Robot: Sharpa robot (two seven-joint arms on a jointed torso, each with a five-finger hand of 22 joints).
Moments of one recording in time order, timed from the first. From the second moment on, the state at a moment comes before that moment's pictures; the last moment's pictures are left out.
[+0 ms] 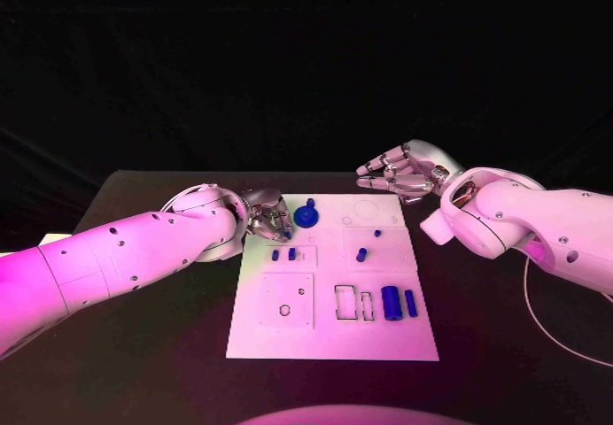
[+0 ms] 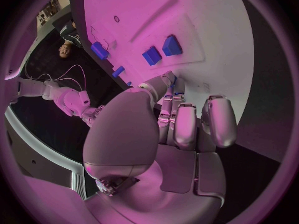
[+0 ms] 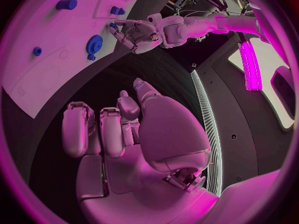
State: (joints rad) left arm 1.19 -0.64 0.00 1.30 -1.29 -0.04 -0.17; left_hand 1.43 -0.15 0.52 -0.02 0.11 1.15 0.12 0.13 0.08 1.26 0.05 0.14 0.11 1.47 -0.03 1.32 1.12 0.08 1.46 0.07 1.26 1.31; right arm 1.29 -0.89 -0.04 1.59 -0.77 -0.37 0.03; right_hand 1.33 -0.02 0.11 0.09 0.28 0.99 0.15 0.08 0.07 1.29 0.07 1.10 1.15 1.47 -0.01 1.41 1.31 0.06 1.36 0.10 1.42 1.25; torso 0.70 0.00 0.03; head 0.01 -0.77
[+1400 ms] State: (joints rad) left arm 1.19 -0.71 -0.01 1.32 -1.27 -0.06 -0.17; left_hand 1.37 -0.19 0.53 -0.04 0.11 0.93 0.15 0.07 0.07 1.12 0.09 0.07 0.07 1.47 0.00 1.31 1.06 0.08 1.47 0.09 1.18 1.27; right arm 1.29 -0.90 -0.04 1.55 -0.97 -0.29 -0.05; right_hand 1.44 -0.05 0.21 0.04 0.25 1.00 0.14 0.09 0.07 1.02 0.07 0.42 0.55 1.47 -0.01 1.24 1.14 0.10 1.25 0.10 1.30 1.08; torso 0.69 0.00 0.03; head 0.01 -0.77
